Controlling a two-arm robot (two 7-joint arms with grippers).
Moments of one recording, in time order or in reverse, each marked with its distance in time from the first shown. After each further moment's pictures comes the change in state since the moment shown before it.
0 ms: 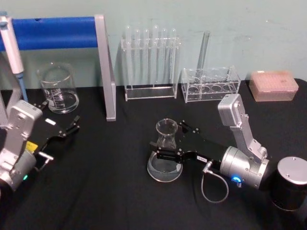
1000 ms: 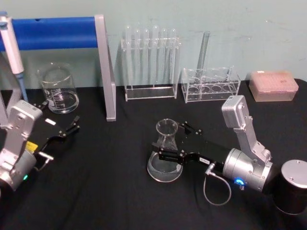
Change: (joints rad) left arm 0.000 0.000 0.000 0.000 0.000 0.000 0.000; right arm -0.026 0.017 0.007 -0.036 0.012 0.005 -0.017
